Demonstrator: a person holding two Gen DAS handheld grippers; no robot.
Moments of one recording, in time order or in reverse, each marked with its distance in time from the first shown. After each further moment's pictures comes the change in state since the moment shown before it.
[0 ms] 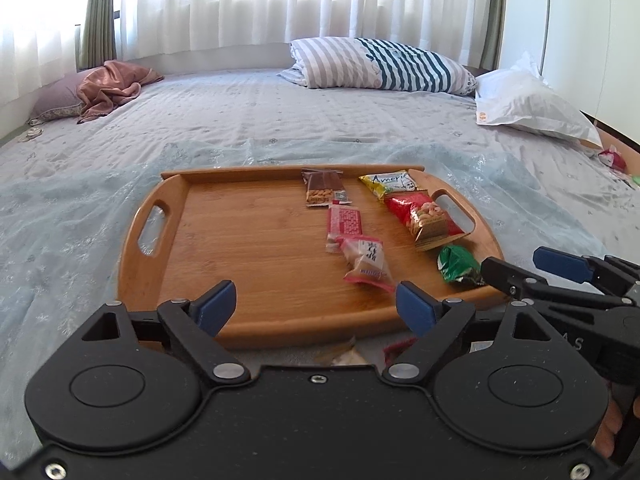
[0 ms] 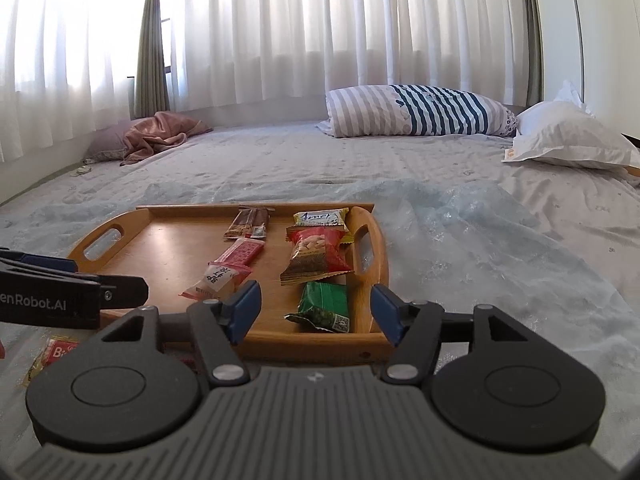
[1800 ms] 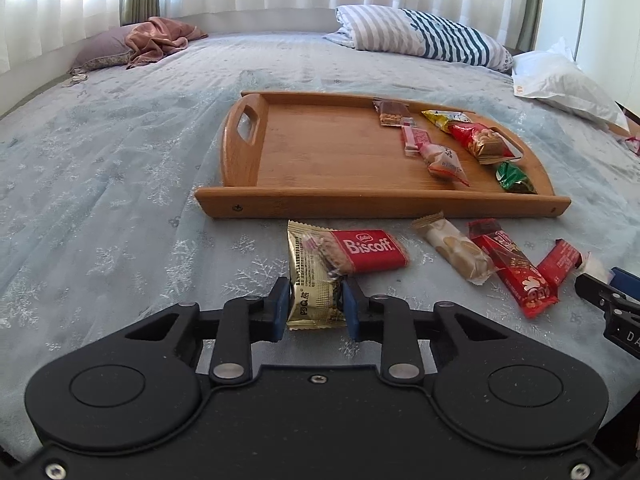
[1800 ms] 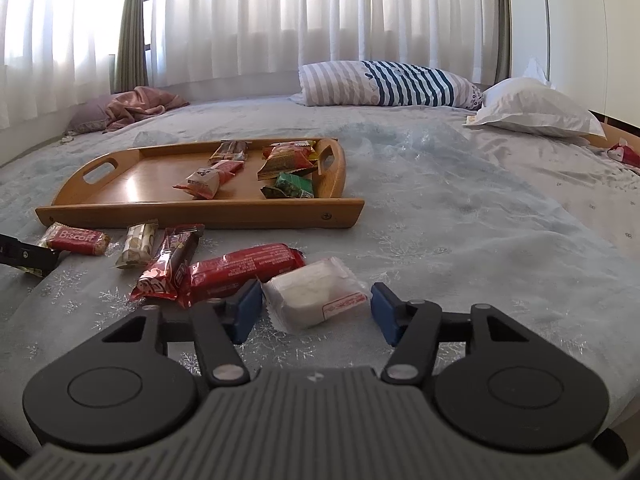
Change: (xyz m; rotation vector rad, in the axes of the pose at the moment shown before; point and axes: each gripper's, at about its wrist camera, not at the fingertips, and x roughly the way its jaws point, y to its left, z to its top) left arm -0.041 0.058 -0.076 -0.065 0.093 0.085; right arm -0.058 0.000 -0.081 0.002 0.052 -0.094
